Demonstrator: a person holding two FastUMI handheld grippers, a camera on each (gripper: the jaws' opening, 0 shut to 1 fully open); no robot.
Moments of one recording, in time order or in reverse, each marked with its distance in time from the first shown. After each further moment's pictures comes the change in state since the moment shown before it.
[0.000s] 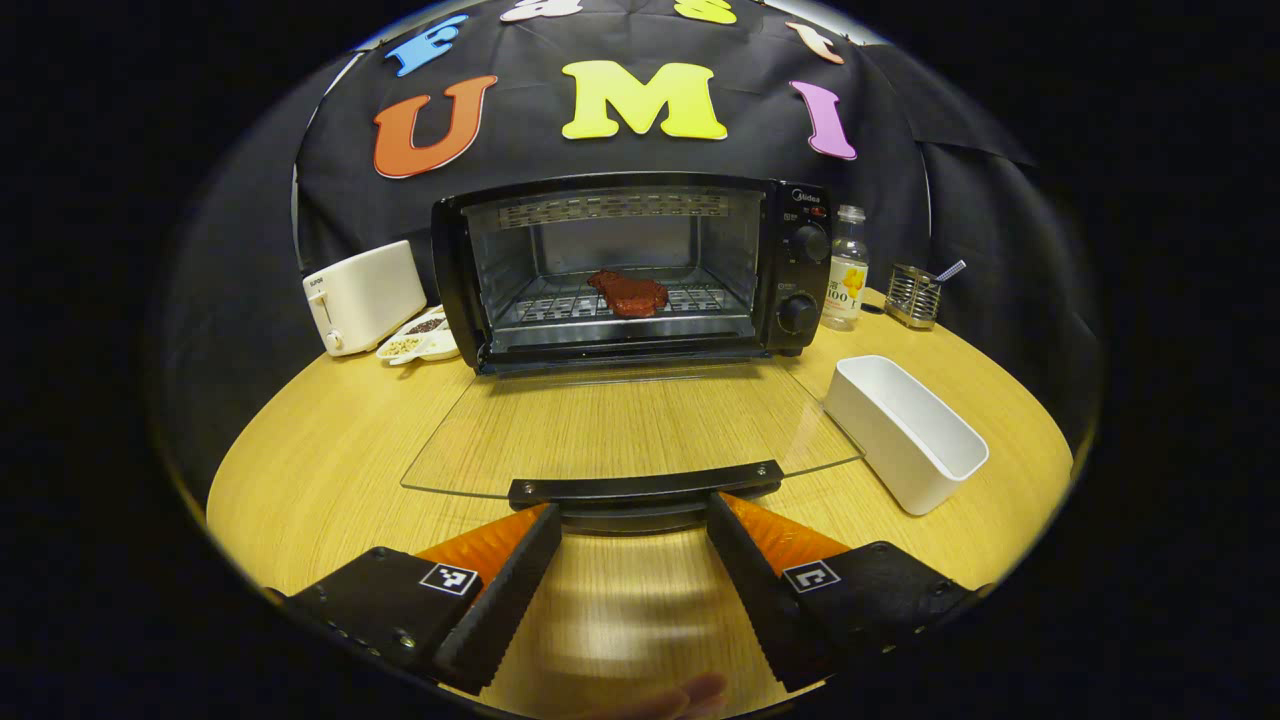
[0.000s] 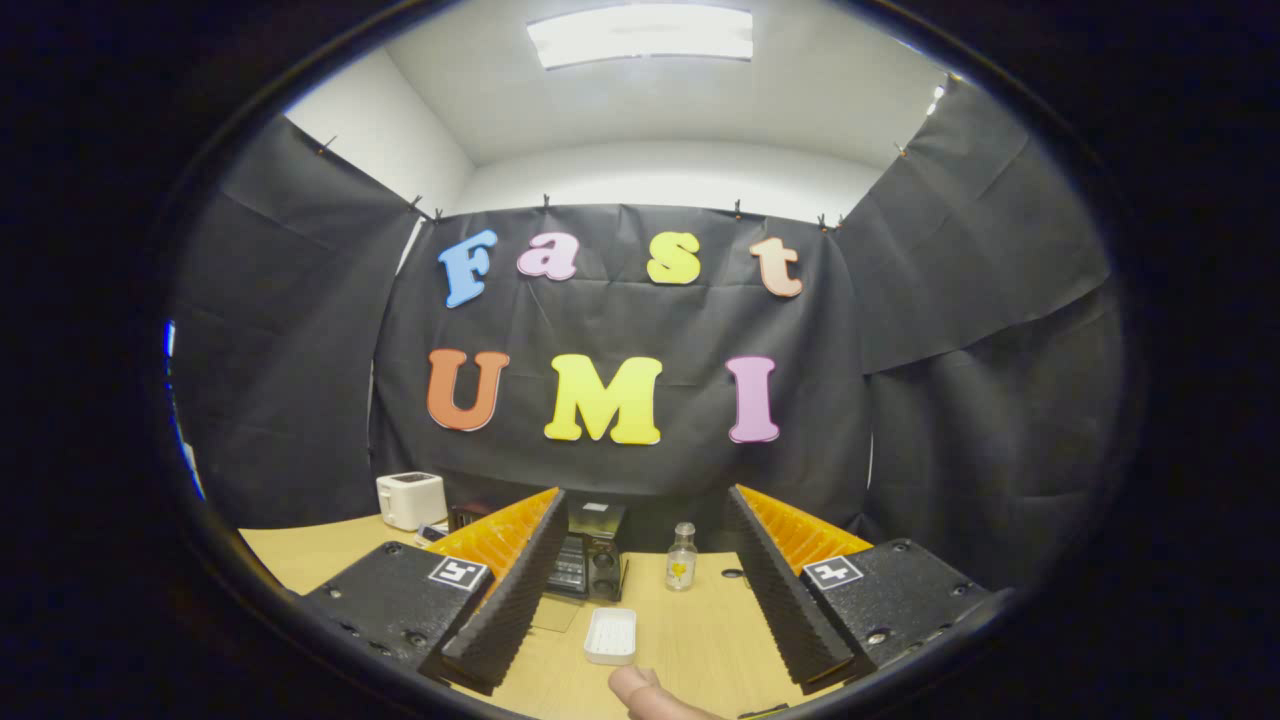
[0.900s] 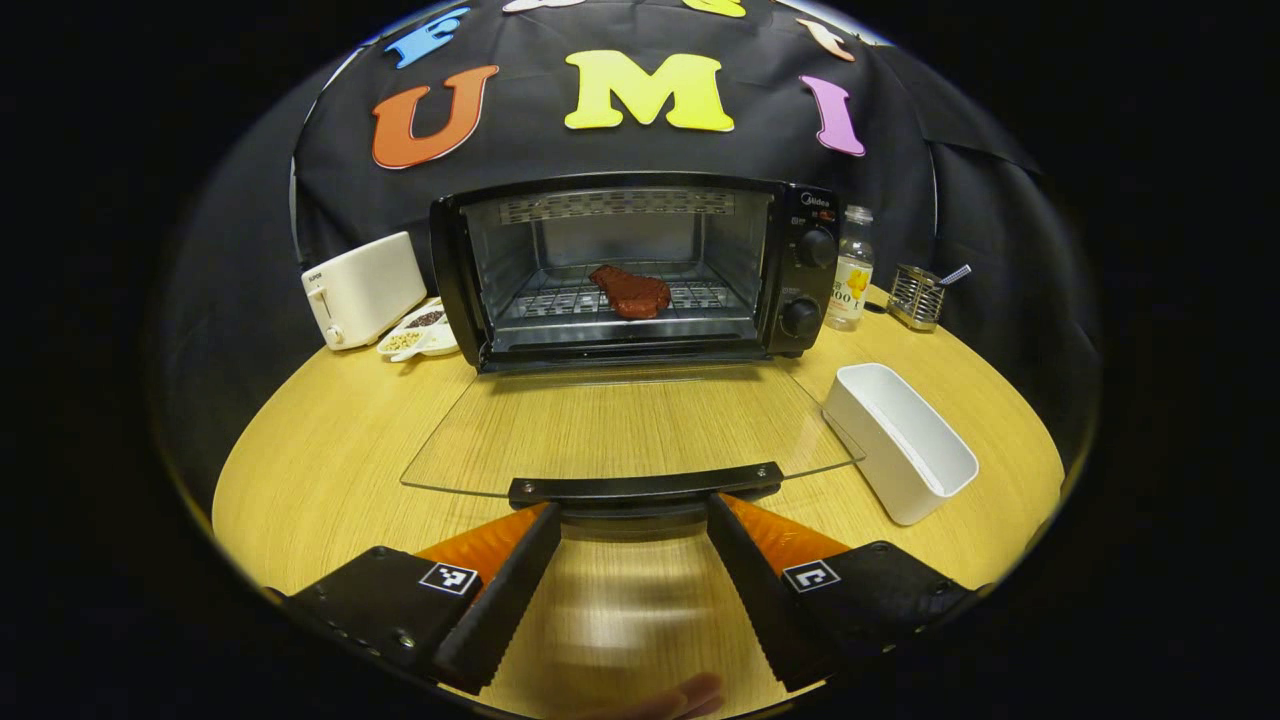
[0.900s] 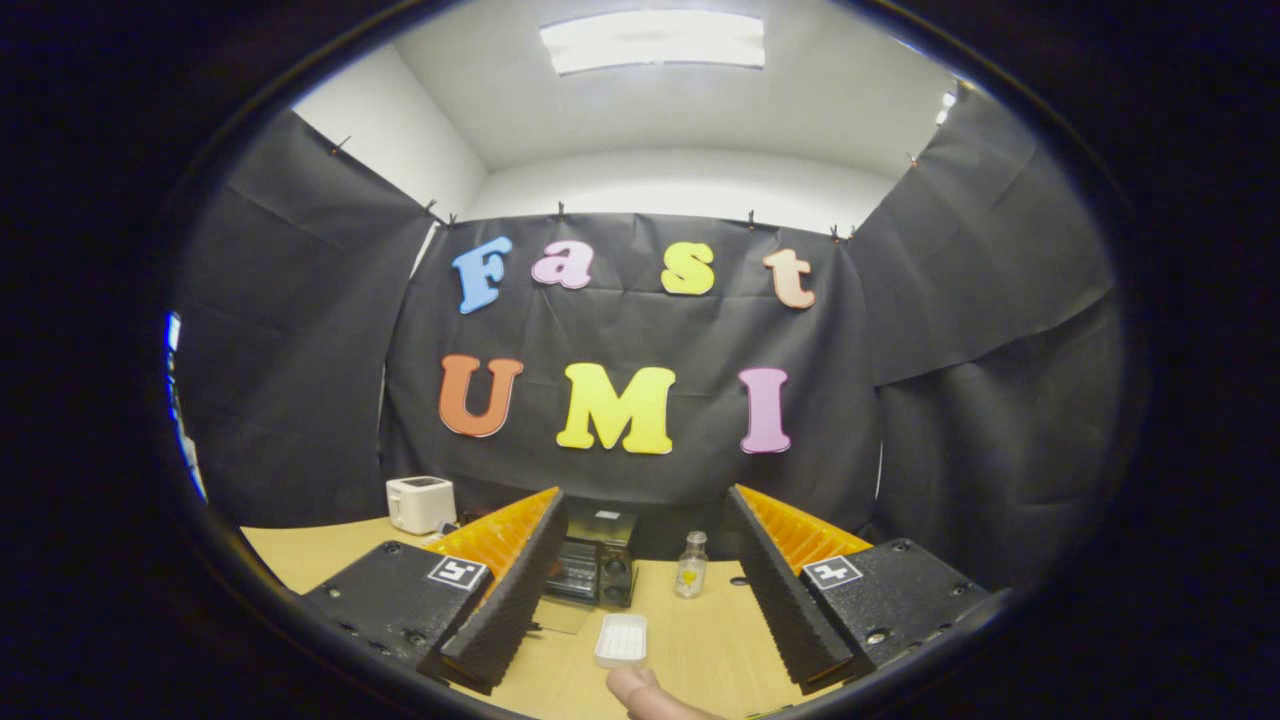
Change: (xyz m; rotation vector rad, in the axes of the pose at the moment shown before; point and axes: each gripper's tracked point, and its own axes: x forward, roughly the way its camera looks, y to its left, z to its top) left arm -0.004 0.001 0.009 -0.017 0.041 0.003; right arm -0.004 0.015 0.013 -0.015 -0.043 0.030
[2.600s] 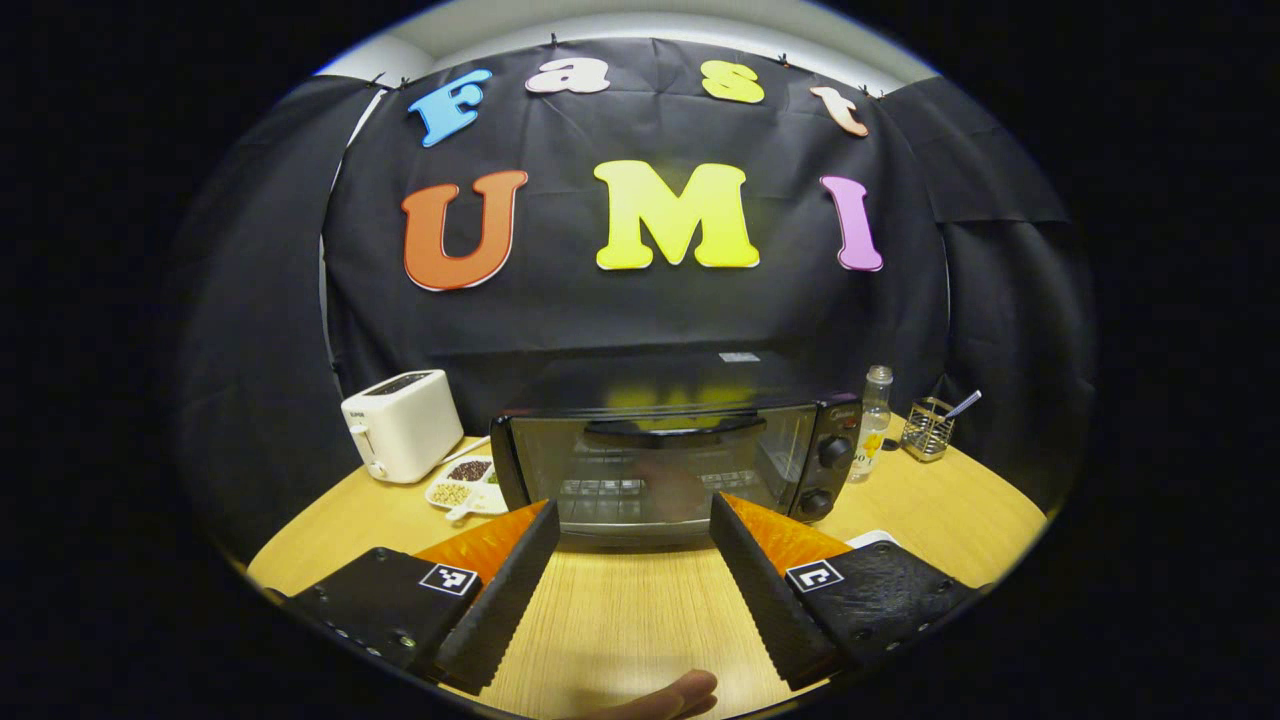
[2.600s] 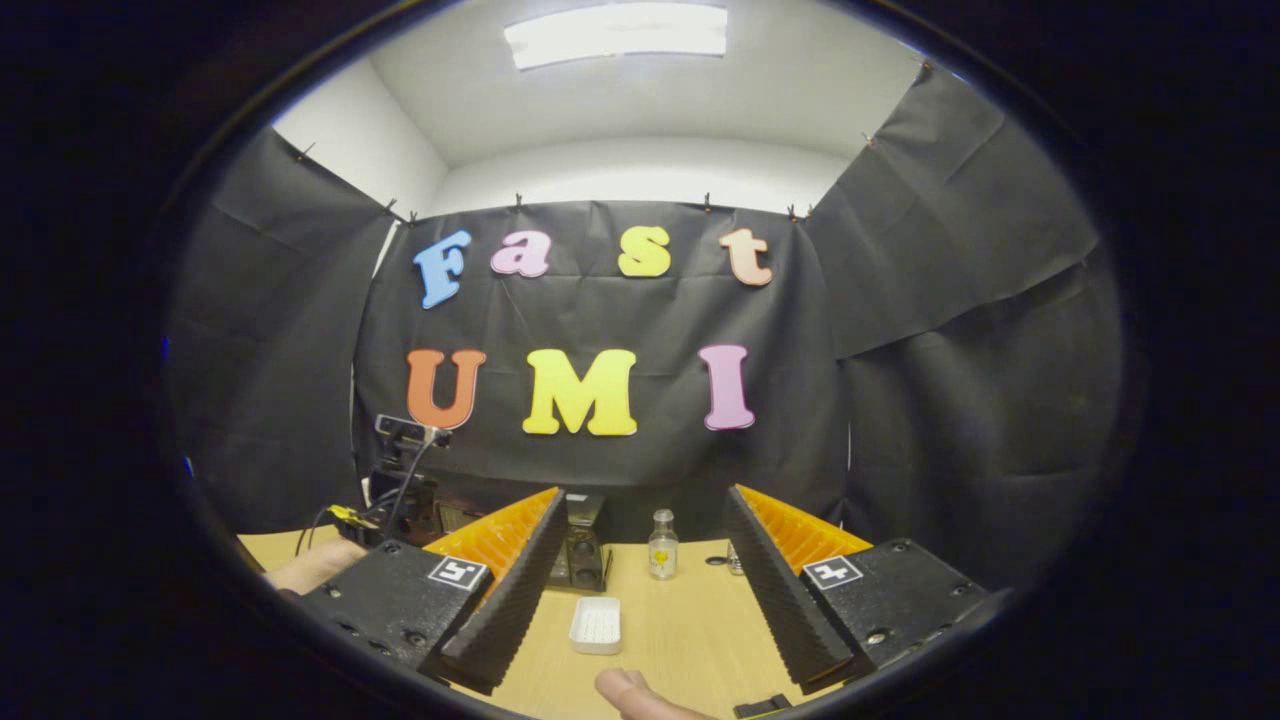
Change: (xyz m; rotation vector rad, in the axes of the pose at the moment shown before) left arm -0.052 0.037 0.166 0.008 -0.377 0.065; right arm -0.015 -0.052 -0.030 0.058 0.046 -0.101
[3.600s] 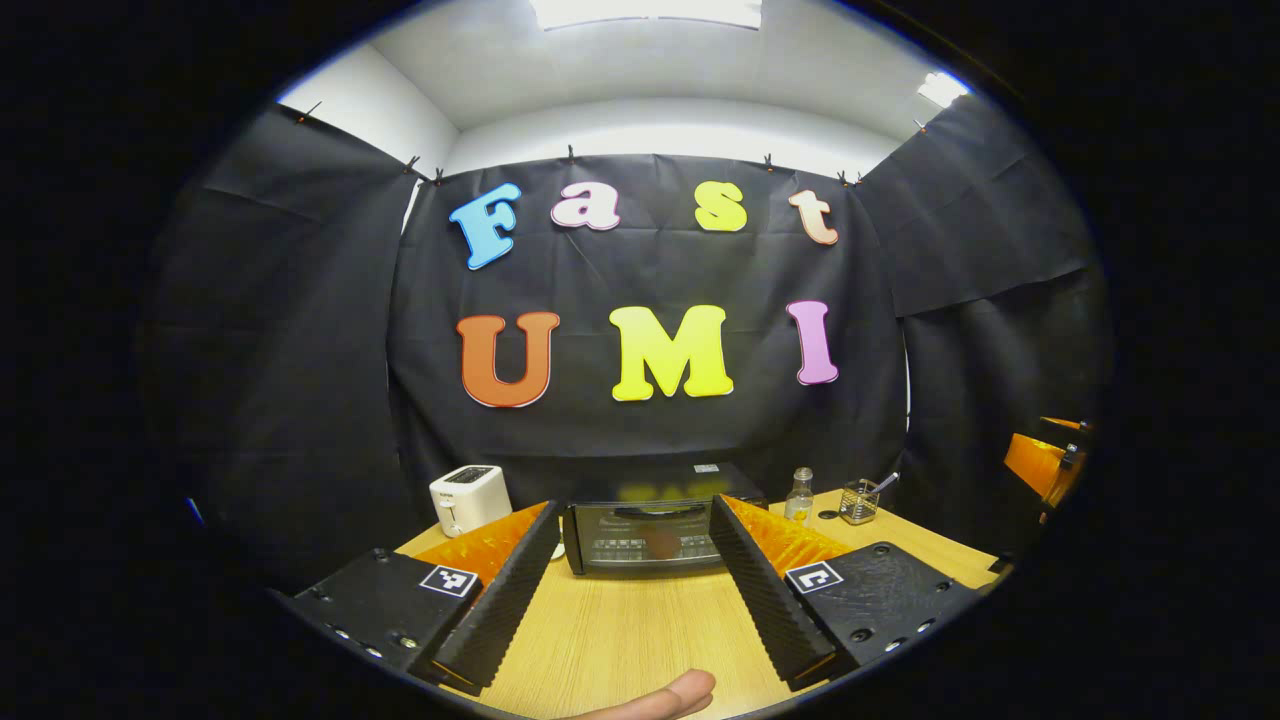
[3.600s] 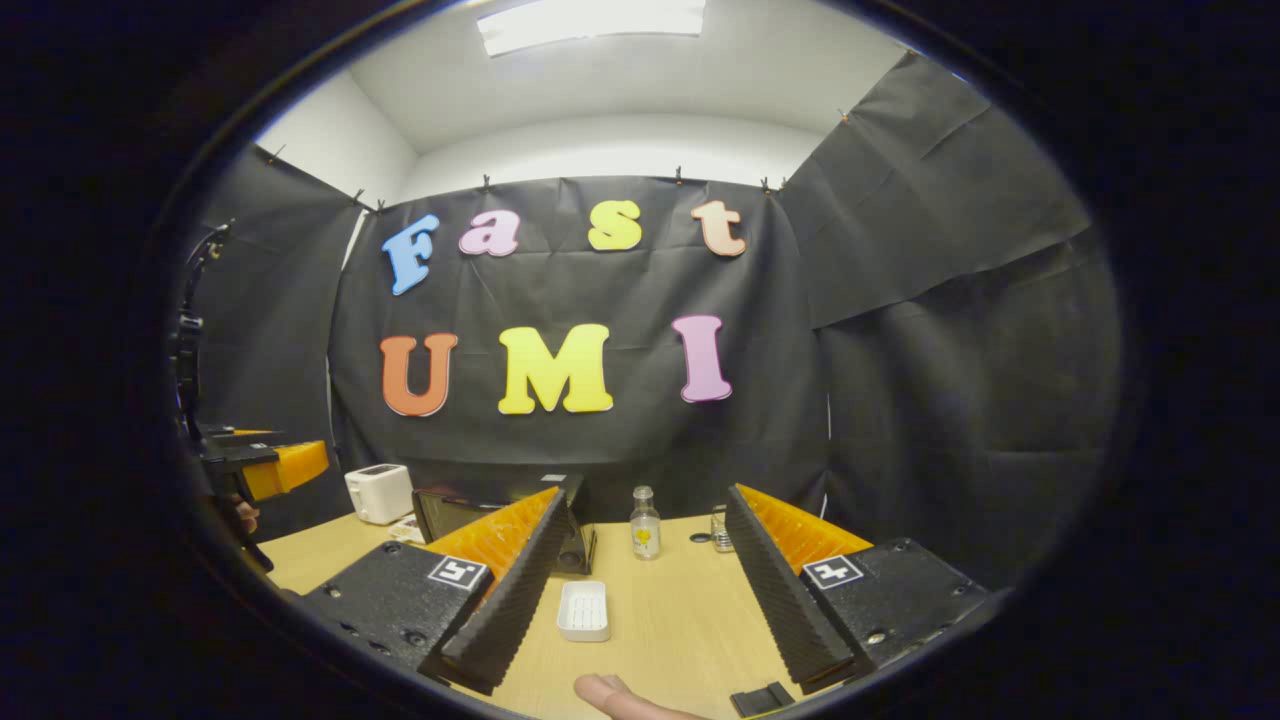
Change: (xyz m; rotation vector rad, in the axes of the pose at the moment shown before) left arm -0.228 0.001 0.104 -0.012 -0.289 0.032; right arm 0.008 -0.019 -0.011 0.039 0.082 -0.059
